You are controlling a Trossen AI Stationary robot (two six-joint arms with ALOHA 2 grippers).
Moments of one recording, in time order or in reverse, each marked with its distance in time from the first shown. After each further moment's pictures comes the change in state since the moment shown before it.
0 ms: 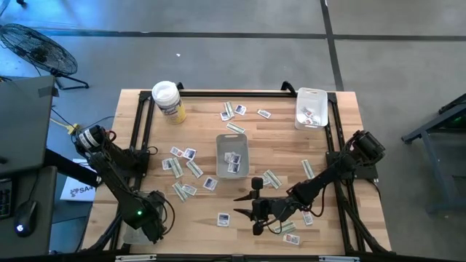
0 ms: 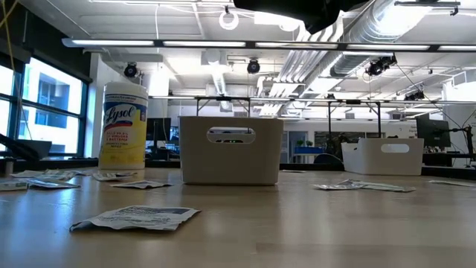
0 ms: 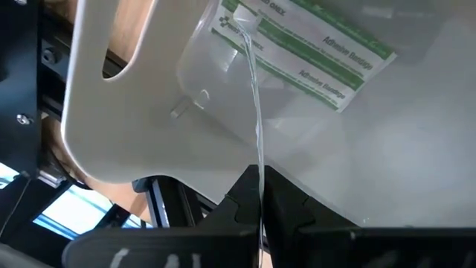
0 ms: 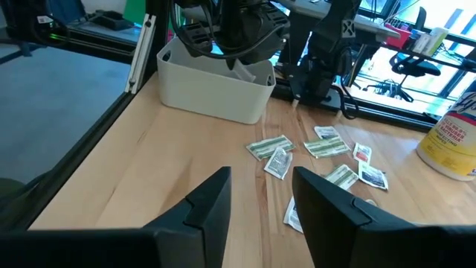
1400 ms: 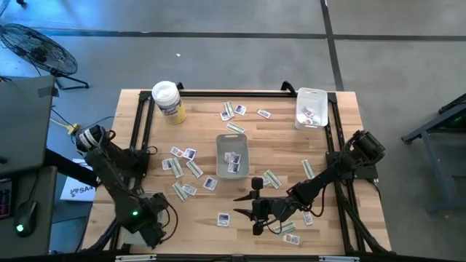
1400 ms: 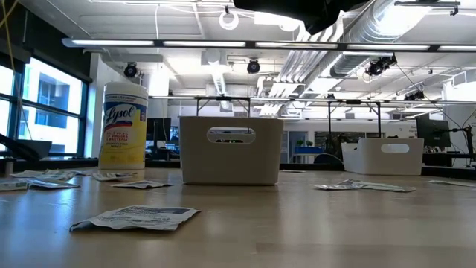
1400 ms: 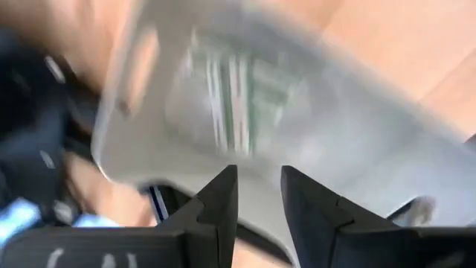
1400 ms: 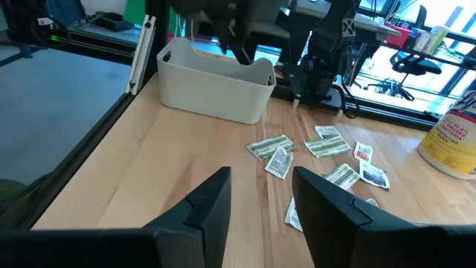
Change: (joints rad) left arm 0.016 0.001 0.228 -0.156 -0.192 0.102; right arm 0.000 0.001 0.000 0.000 -0.001 0.008
